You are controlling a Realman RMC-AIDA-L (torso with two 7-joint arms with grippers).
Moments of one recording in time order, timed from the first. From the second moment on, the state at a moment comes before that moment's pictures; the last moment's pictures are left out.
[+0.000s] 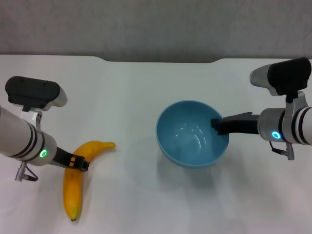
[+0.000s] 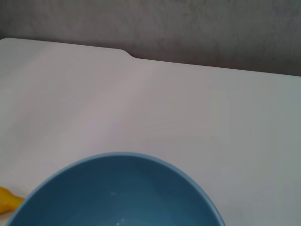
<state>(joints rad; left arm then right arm) -0.63 -2.03 -1.65 -0.88 2.69 -0.98 0.13 0.60 2.01 1.55 0.82 -1.99 0.61 -0.74</state>
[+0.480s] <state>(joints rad) -0.63 -2.02 -1.70 -1.06 2.53 -0.95 0.24 0.60 2.01 1.56 0.82 -1.99 0.62 -0.74</state>
